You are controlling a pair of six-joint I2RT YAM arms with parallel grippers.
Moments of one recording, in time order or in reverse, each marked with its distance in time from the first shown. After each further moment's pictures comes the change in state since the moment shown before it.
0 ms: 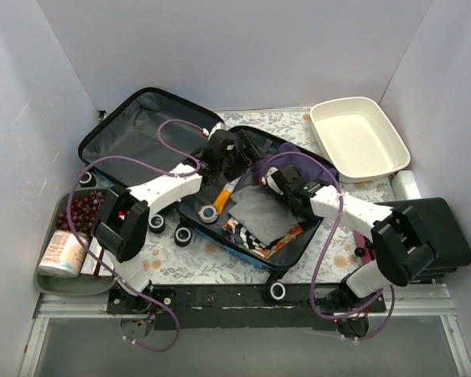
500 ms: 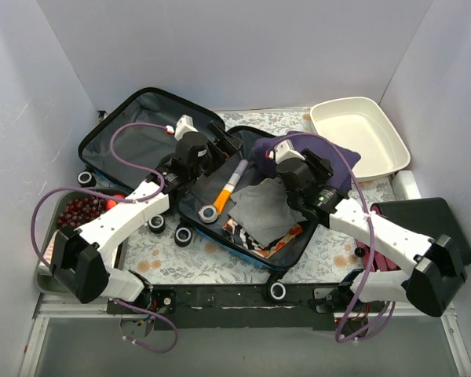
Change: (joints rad) left arm 0.015 -0.366 -0.144 -0.042 -0.212 0.023; right arm 0.128 -0.240 0.031 0.167 0.476 0.009
